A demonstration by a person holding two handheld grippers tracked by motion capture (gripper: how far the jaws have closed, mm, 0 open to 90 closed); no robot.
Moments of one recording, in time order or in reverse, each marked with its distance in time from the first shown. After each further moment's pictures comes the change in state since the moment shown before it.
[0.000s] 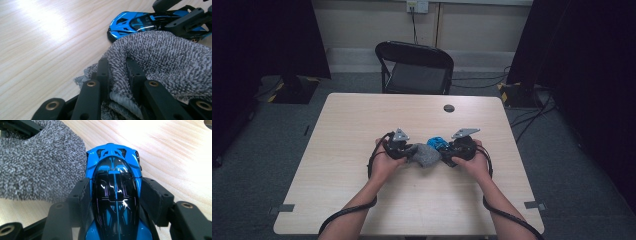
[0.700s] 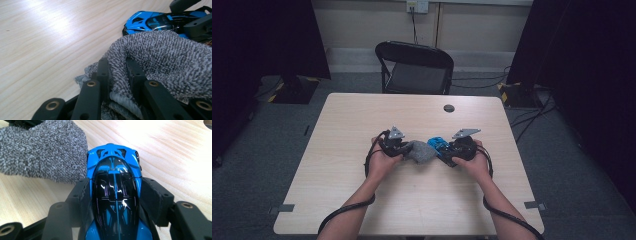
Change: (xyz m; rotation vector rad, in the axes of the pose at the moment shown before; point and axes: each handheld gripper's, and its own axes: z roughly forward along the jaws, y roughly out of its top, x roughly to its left) left arm 0.015 -0.004 -0.002 -0.009 0.044 -0.025; right arm -0.001 -0.001 -0.001 -0.006 0.002 0.005
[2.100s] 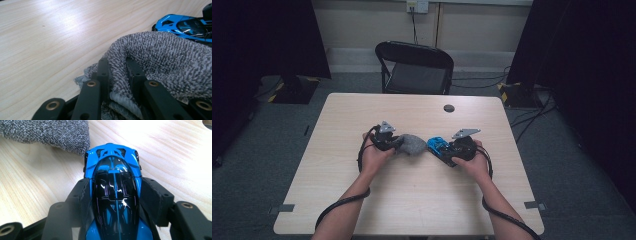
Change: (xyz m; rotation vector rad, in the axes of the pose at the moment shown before) left arm 0.032 -0.003 -0.007 -0.008 0.065 -0.053; right arm 0.001 0.000 0.000 0.003 -0.009 0.002
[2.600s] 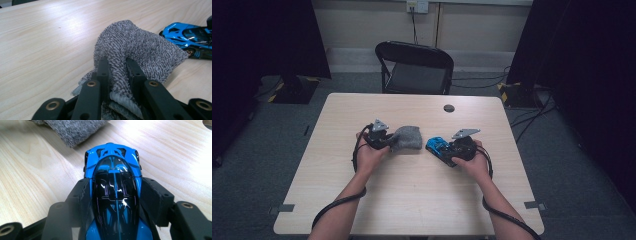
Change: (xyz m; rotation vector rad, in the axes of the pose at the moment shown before) left arm 0.011 -0.002 -0.016 -0.044 0.024 -0.047; right arm 0.000 0.000 0.000 0.000 -0.002 -0.003
